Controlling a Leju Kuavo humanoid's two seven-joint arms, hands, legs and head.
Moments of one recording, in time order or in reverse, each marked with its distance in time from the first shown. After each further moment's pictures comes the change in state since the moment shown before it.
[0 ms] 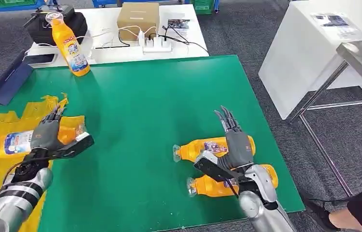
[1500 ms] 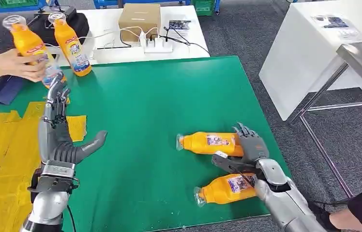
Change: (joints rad) left arm 0.373 -0.213 -0.038 -1.034 0.621 -0.169 -0.325; right arm -0.194 -0.137 0.003 0.515 0.269 0.105 0.189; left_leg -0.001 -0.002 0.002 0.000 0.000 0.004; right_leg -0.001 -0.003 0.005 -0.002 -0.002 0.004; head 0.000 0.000
